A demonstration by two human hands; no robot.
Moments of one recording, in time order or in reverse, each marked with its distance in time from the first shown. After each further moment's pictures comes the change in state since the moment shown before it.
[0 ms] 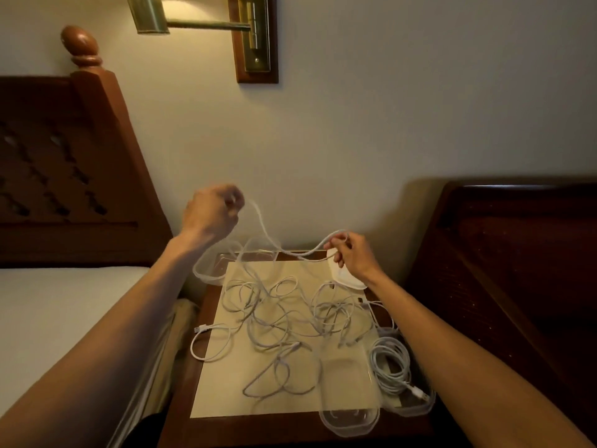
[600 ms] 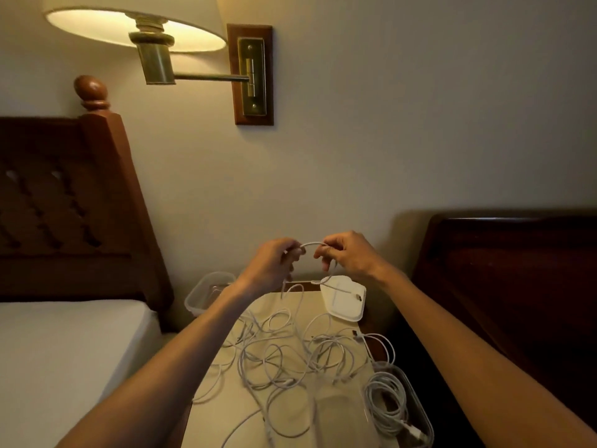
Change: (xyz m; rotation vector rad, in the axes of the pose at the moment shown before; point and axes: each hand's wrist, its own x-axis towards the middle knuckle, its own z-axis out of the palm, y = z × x) left_hand -0.016 0.065 0.060 -0.425 -0.261 0.187; right_hand 0.001 -0.095 -0.039 -0.314 -0.222 -0.221
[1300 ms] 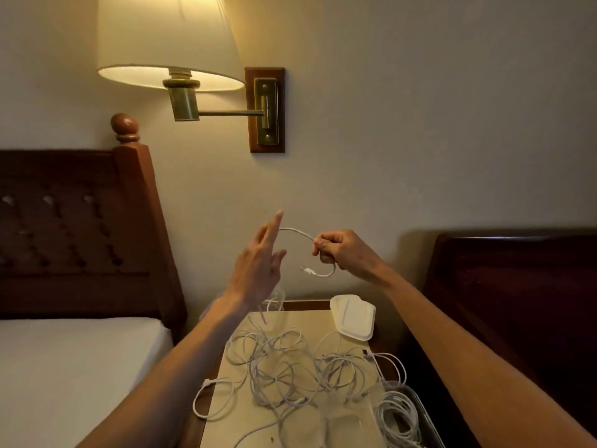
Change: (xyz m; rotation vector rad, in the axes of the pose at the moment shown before) left_hand -0.018 0.010 -0.042 0.322 0.310 0.161; right_hand -0.006 -0.068 -0.013 0.225 -0.005 -0.081
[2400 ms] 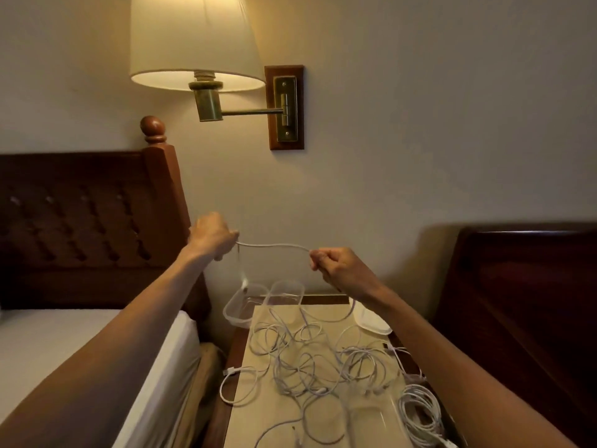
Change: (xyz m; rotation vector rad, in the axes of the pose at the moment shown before) left_hand 0.033 -0.040 -0.106 0.329 -0.198 -0.714; right_hand -0.024 -0.014 0.057 0.094 -0.011 0.004
